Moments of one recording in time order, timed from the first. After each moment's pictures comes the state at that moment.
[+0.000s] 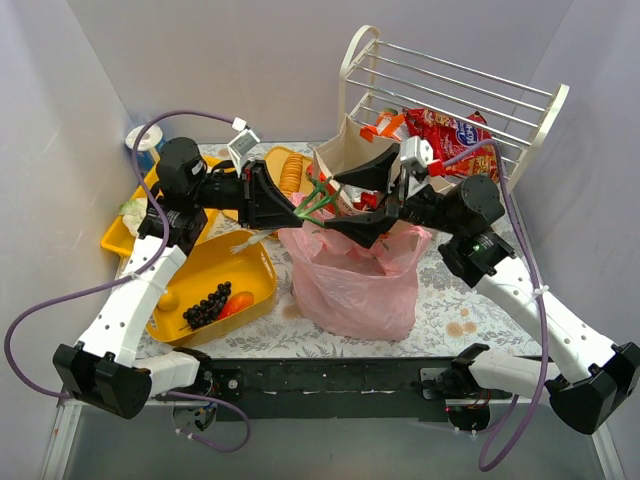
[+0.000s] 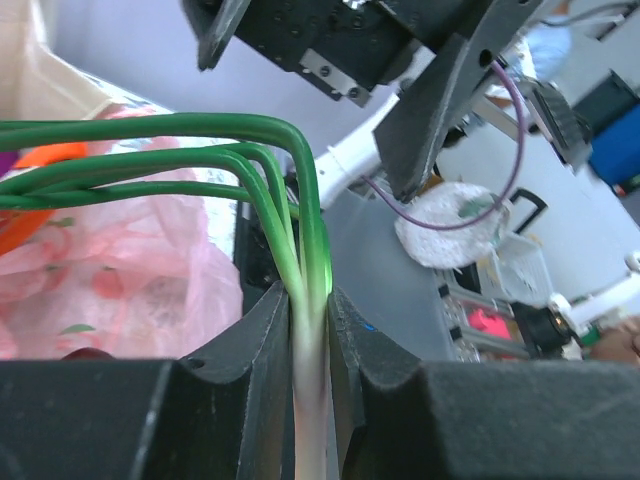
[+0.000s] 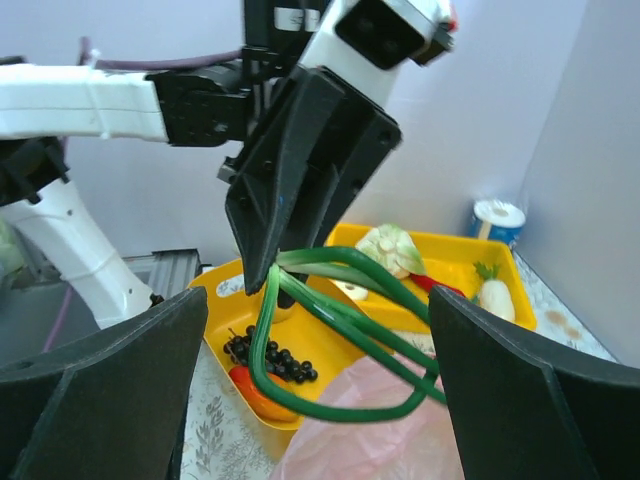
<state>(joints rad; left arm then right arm) -0.32 1.19 1.28 -0.08 1.32 -0.56 0.67 1.08 1.11 0.33 -0.73 0.23</state>
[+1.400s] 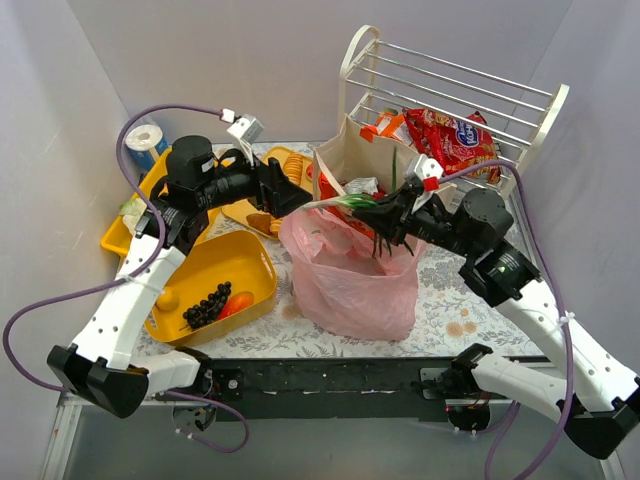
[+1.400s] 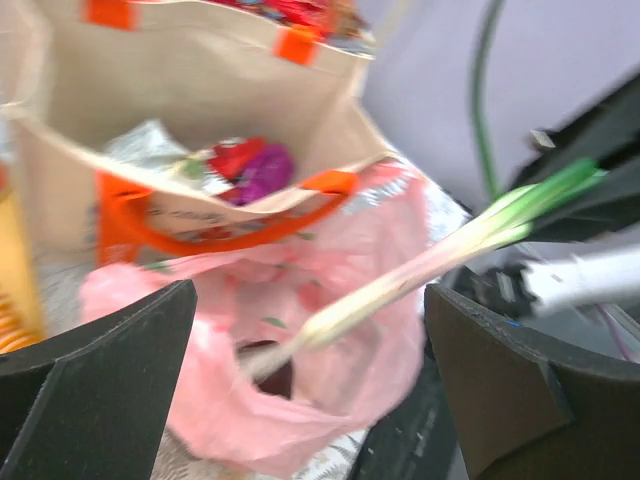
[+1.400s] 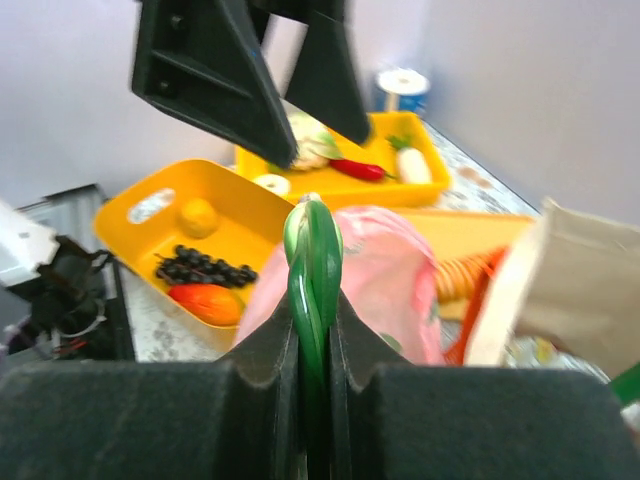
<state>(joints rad) -0.41 1.22 1.41 -0.39 0.70 -0.29 0.67 0.94 1.06 -0.04 -0.51 0.05</state>
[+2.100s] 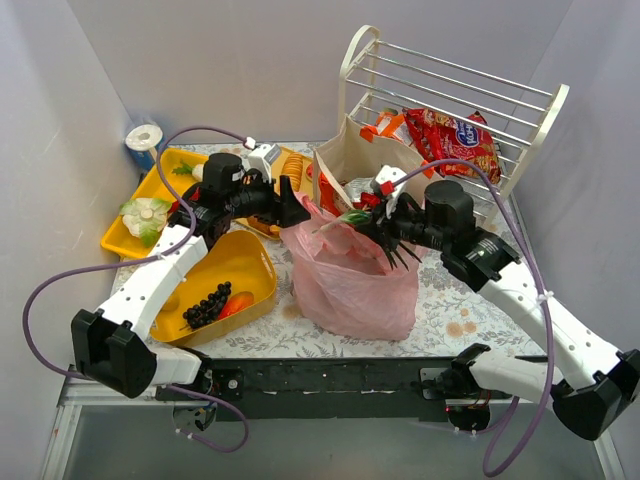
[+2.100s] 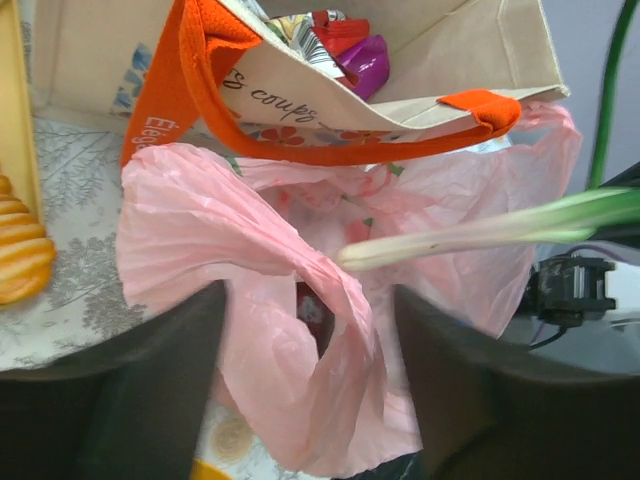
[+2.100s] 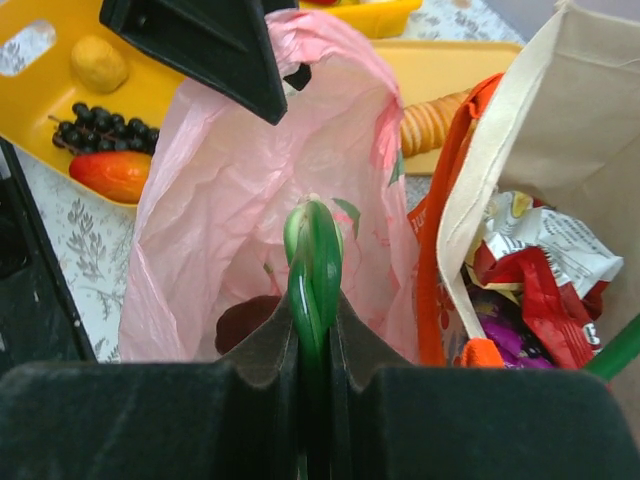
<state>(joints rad) -0.40 1.30 1.22 -0.39 0.55 -0.30 0.67 1.02 1.07 -0.34 -0.35 -0.13</state>
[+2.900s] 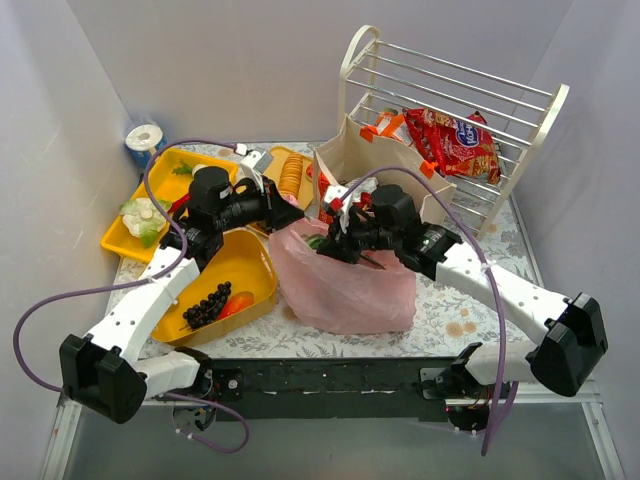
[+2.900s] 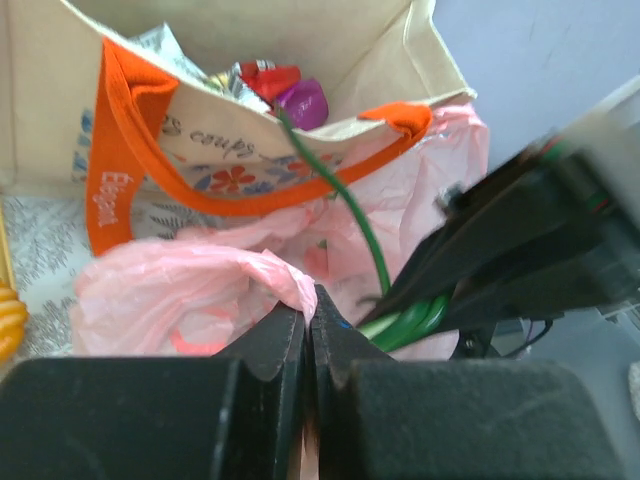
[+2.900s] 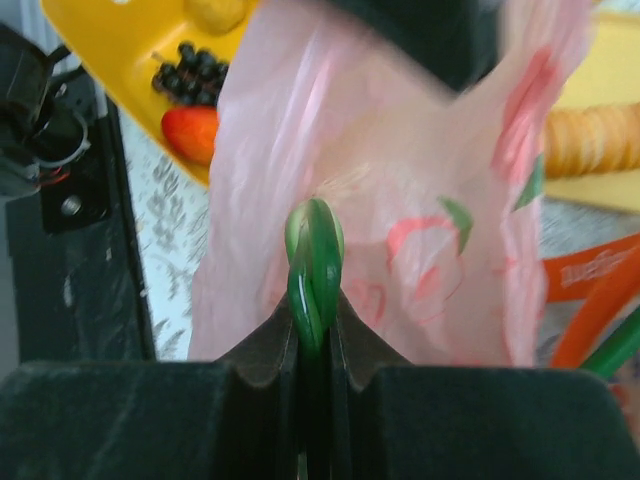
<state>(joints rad) -0.40 1.18 1.05 -0.16 0.64 -0.33 0.79 1.30 1.10 -0.21 -0.52 -0.15</state>
